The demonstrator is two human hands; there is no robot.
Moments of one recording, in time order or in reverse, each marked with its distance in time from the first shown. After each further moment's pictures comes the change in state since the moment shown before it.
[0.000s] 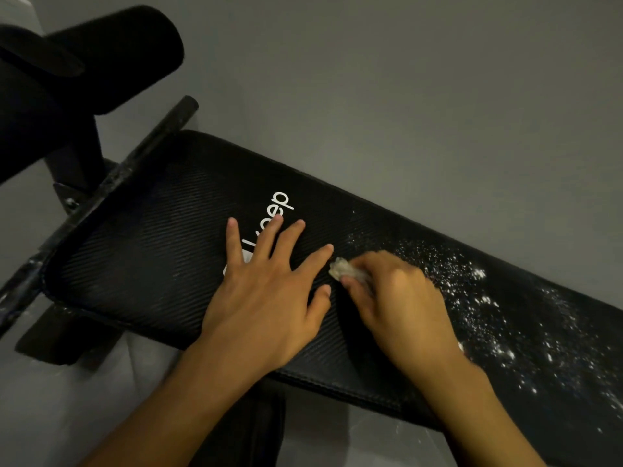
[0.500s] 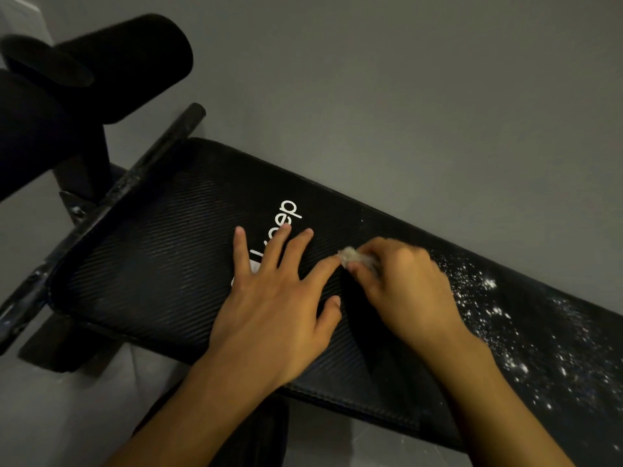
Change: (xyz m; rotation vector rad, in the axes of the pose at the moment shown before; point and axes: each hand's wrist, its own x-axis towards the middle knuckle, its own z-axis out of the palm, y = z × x) left_hand -0.001 -0.001 -0.002 -0.047 0.023 0.001; right_hand 0.036 0.002 -0.001 -0.031 -0.028 0.068
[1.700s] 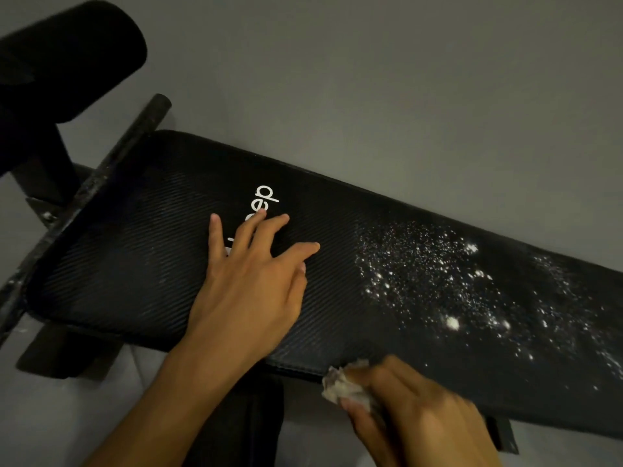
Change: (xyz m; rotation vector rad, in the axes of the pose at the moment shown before) left_hand 0.001 -0.006 -0.004 -0.130 0.024 -0.002; right_hand -0.144 -0.007 -0.002 0.059 0.005 -0.087
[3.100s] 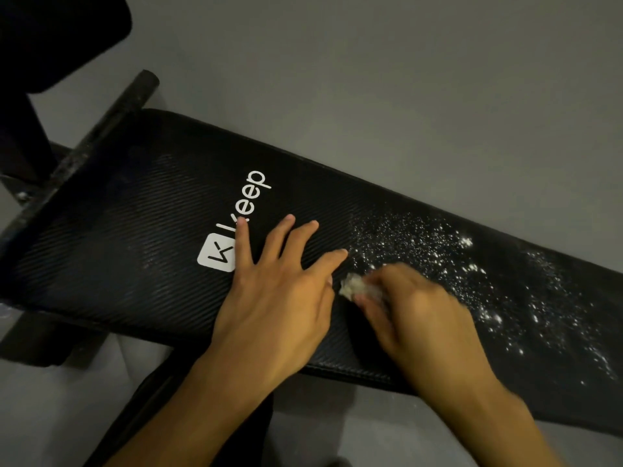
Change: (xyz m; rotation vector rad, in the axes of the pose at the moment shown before) left_hand -0.009 0.036 0.015 0.041 -0.050 0.057; right_hand 0.057 0.032 -0.006 -0.050 -0.005 0.062
